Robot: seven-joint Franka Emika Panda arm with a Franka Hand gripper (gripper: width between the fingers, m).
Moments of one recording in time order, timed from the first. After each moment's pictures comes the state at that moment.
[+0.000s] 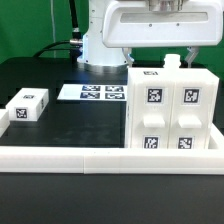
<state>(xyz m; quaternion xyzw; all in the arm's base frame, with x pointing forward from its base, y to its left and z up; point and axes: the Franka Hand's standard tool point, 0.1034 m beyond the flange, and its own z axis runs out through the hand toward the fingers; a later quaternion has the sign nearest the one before) 0.506 0.072 0.107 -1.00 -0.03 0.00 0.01</state>
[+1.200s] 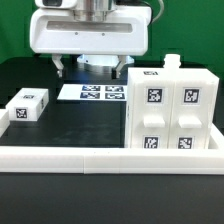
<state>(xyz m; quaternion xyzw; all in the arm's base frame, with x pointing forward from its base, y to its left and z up) 0.481 -0.057 0.087 -1.00 -0.02 0.01 -0.01</state>
